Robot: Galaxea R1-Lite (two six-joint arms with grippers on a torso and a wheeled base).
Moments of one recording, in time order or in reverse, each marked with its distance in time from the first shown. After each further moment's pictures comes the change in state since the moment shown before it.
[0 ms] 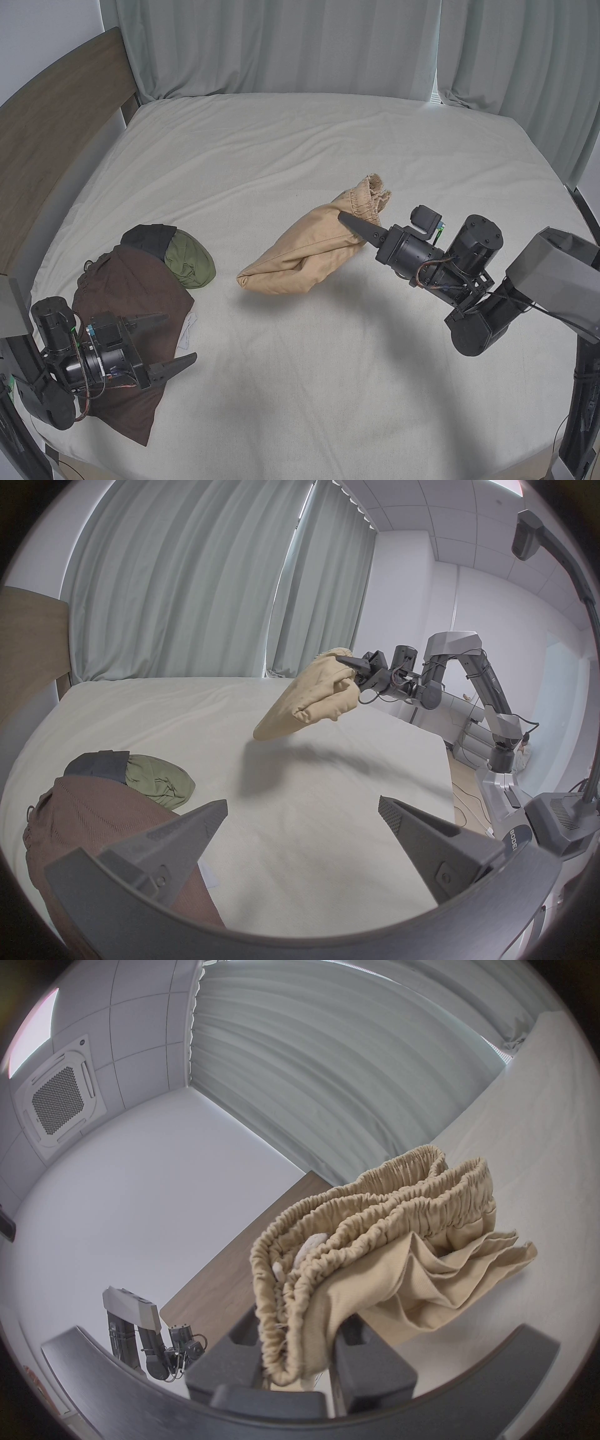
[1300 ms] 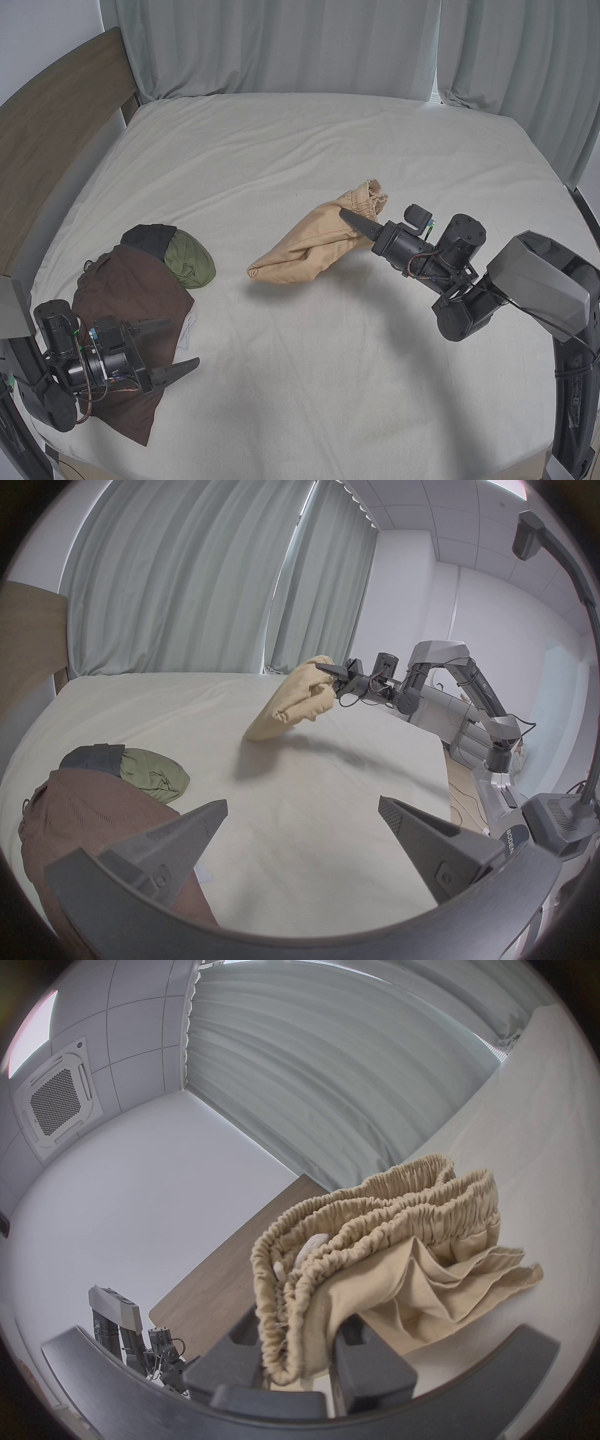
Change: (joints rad) left arm -0.011 0.012 0.011 0.000 0.000 0.001; right arm -0.057 0.149 -0.212 0.038 0.034 0.020
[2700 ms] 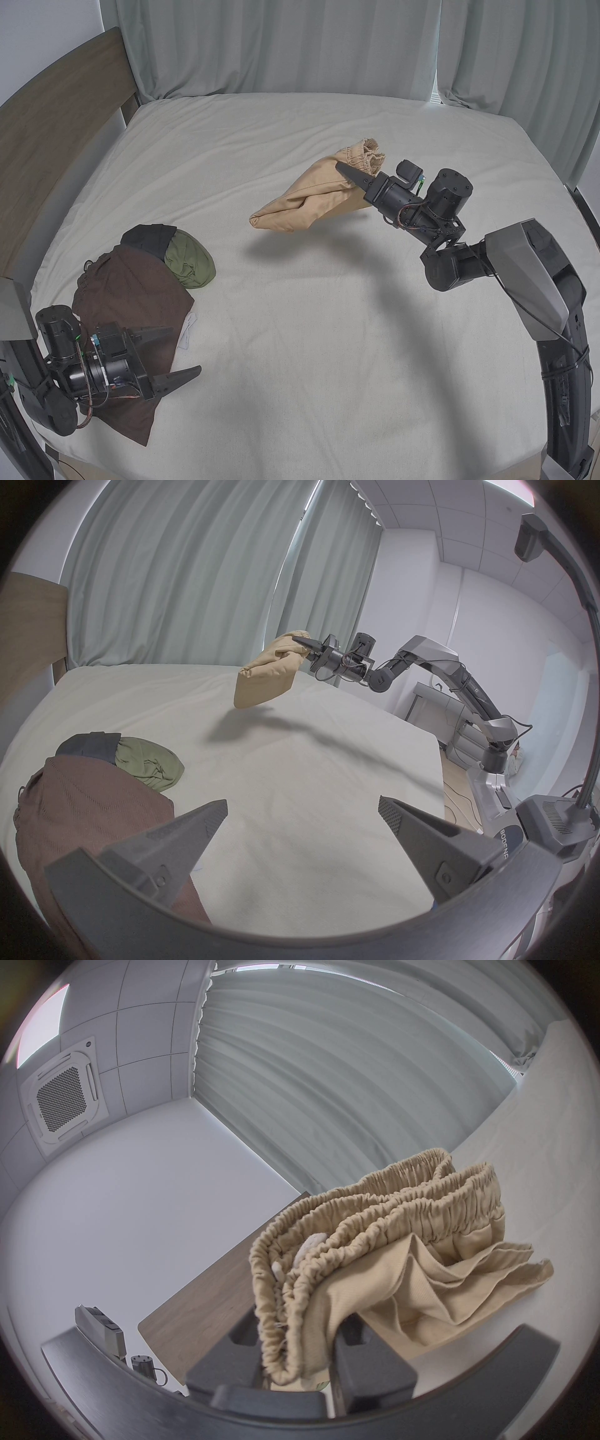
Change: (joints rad) left arm -0.008 0.010 0.030 0.000 0.000 0.000; right arm -0.036 0.115 -0.532 0.341 0.000 0.003
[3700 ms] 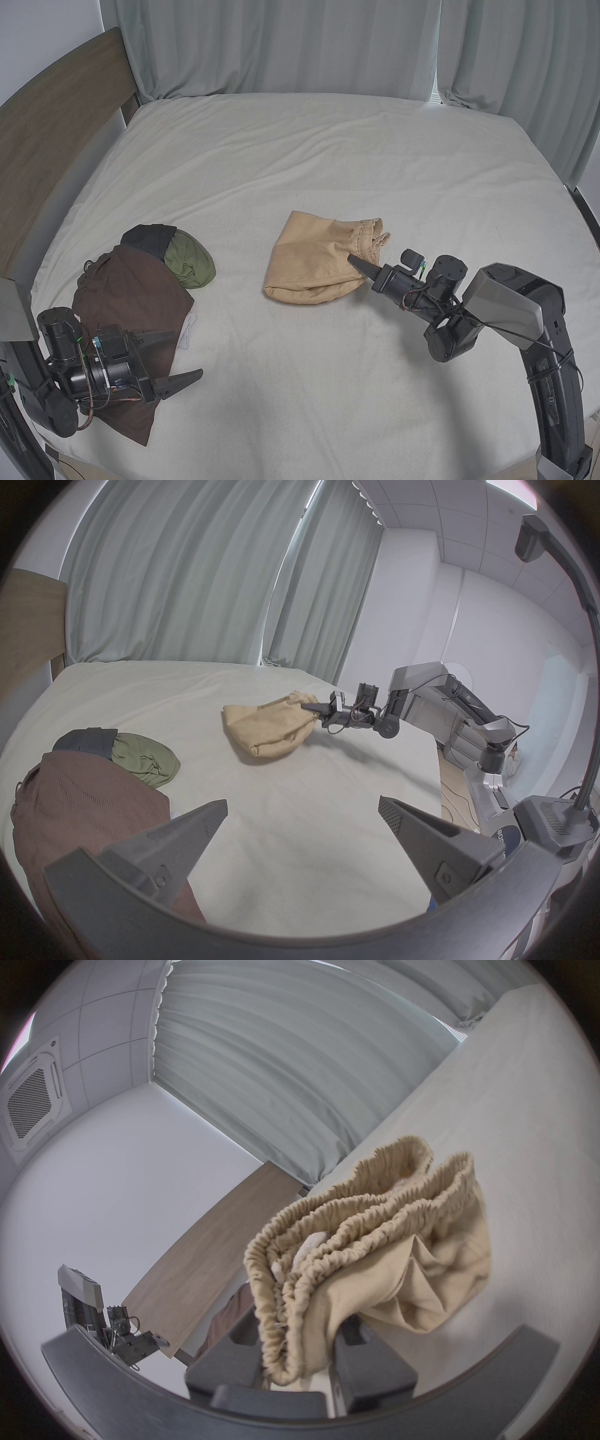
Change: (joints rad) left arm -0.007 0.005 0.009 0.000 0.000 -0.002; right arm -0.037 0.140 0.457 -0.365 -0.007 -0.018
